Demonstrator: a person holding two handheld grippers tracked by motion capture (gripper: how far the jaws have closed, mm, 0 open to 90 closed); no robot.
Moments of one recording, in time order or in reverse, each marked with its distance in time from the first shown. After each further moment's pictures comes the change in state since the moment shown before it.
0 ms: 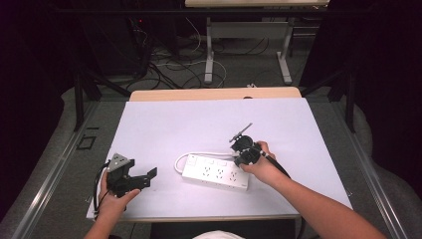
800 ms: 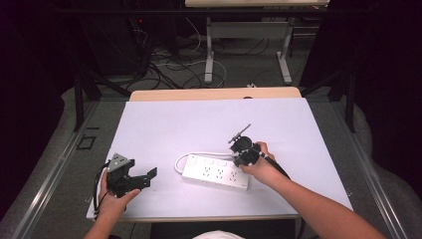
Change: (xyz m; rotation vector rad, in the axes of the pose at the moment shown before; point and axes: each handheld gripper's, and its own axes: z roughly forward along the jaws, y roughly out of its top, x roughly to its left) left arm 0.000 0.000 0.000 -0.001 0.002 0.002; right arm 0.002 0.000 0.001 0.005 -0.014 -0.038
